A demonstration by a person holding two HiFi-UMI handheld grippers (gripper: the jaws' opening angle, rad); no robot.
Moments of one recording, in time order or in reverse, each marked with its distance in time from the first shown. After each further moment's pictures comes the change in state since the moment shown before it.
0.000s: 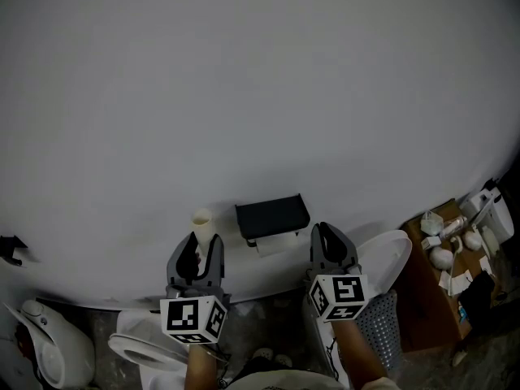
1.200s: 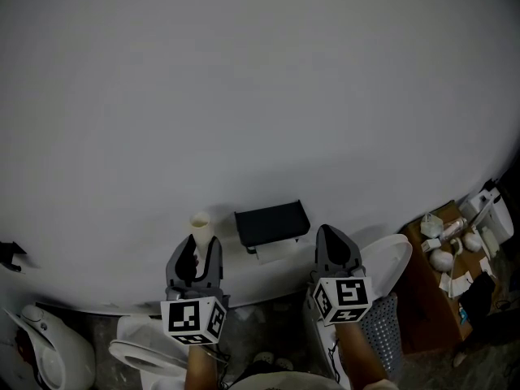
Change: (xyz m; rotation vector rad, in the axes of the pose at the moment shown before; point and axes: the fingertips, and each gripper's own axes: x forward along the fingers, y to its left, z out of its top) left arm 0.014 0.008 -0.003 0.030 0.008 0.013; right arm 0.007 -0.009 0.009 -0.034 -0.004 -0.013
